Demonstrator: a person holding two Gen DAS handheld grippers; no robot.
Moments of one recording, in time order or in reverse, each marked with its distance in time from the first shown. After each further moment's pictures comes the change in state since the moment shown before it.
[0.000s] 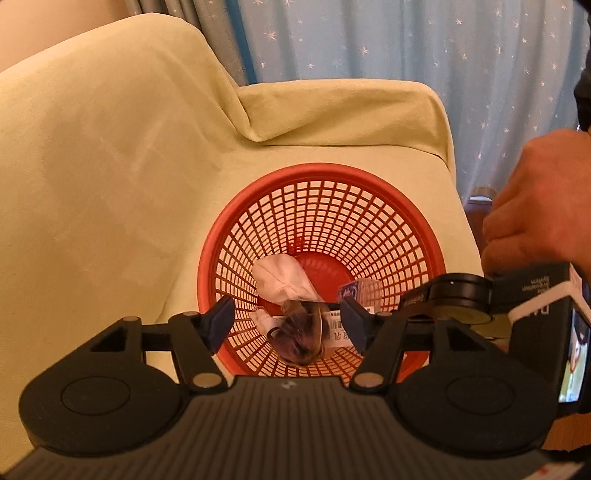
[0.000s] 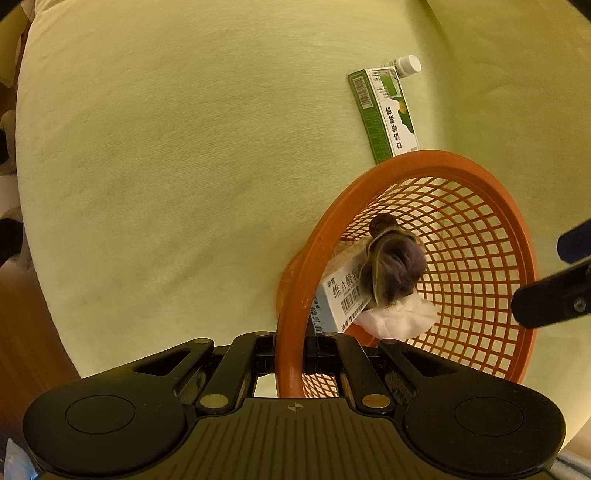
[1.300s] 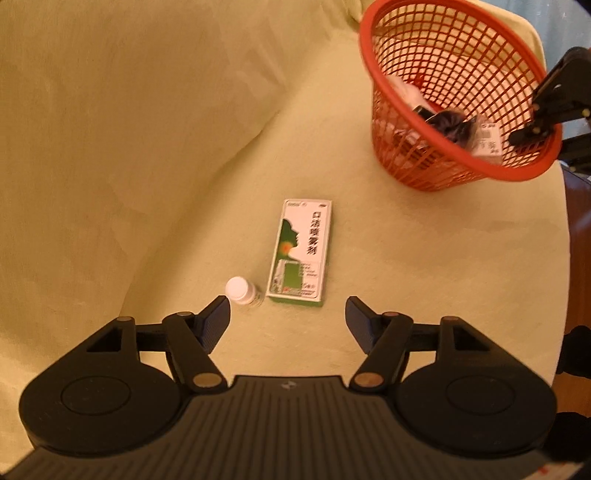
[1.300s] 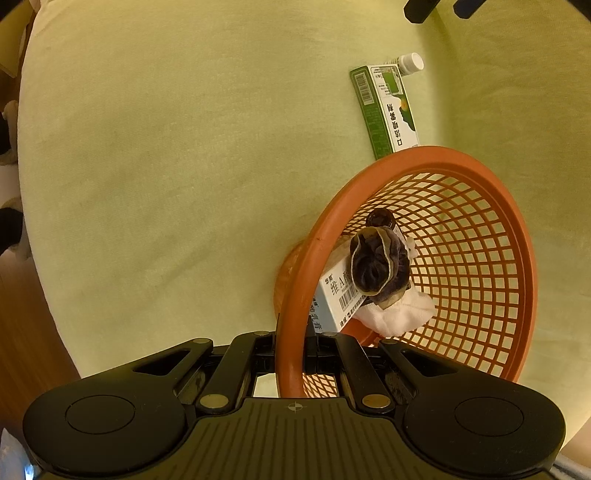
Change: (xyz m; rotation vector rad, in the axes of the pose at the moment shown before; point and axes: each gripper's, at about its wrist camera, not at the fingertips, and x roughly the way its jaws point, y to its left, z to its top) left arm -0.006 0.059 -0.164 -0.213 0.274 0.192; right arm -0.004 0.002 -0.006 -0.009 0.018 -0.003
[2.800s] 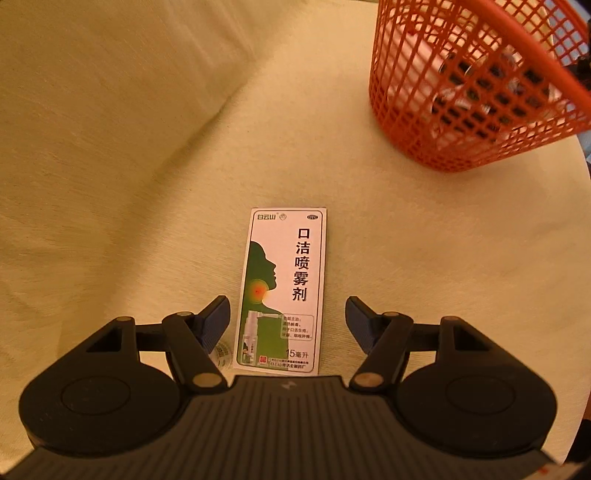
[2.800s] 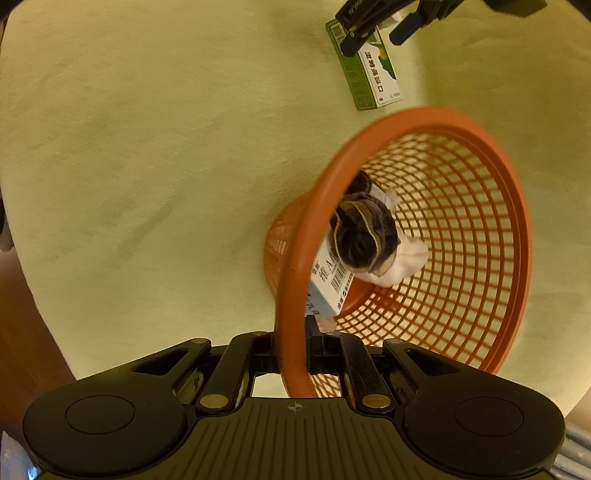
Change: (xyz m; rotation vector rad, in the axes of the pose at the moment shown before) left arm 0.106 0.000 0.027 0.074 0.045 -0.079; right arm -0.016 0.029 -0.068 0.066 0.067 -0.025
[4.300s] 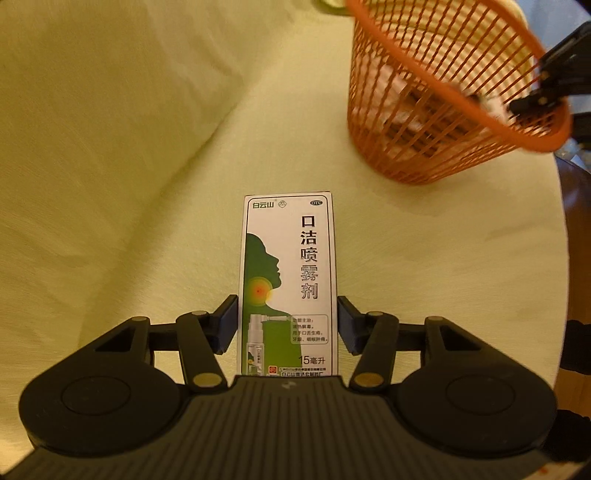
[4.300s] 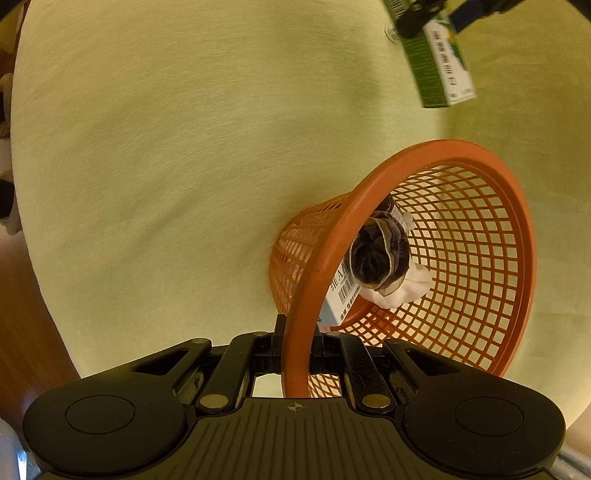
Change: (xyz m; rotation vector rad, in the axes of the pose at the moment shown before) left arm -0.065 -0.019 0.006 0.011 -0.018 -0.008; right arm 0.010 0.002 0.010 -0.063 -0.005 0.011
